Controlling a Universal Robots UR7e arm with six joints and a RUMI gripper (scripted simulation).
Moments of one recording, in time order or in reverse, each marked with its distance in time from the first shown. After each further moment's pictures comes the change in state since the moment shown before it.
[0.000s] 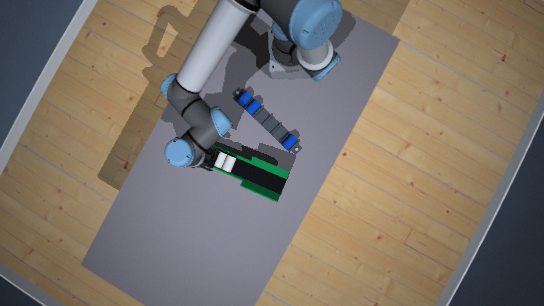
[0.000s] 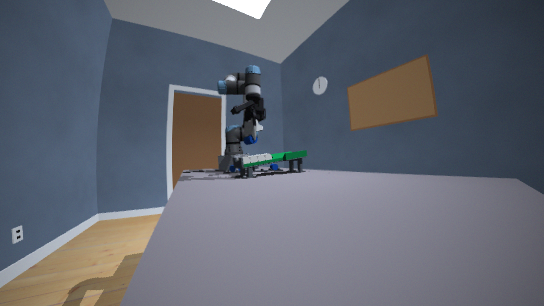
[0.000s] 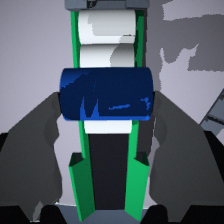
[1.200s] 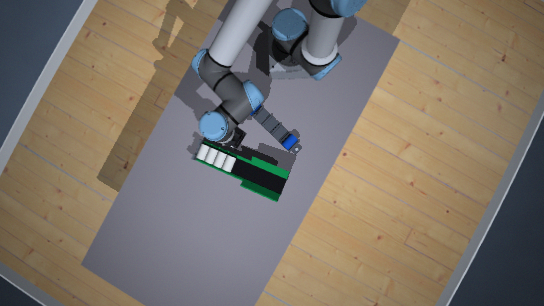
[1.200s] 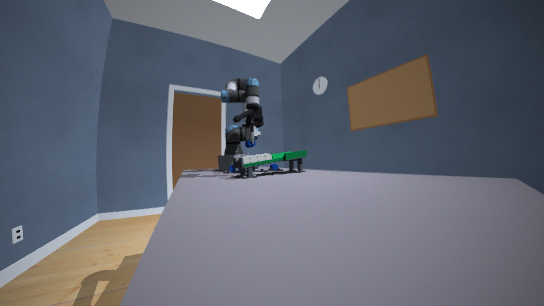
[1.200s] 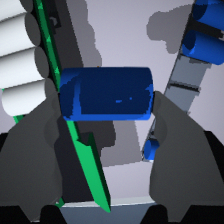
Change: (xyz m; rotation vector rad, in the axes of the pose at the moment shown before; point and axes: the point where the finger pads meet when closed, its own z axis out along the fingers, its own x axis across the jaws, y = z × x) arm 0.106 0.055 0.005 -0.004 0.012 0.167
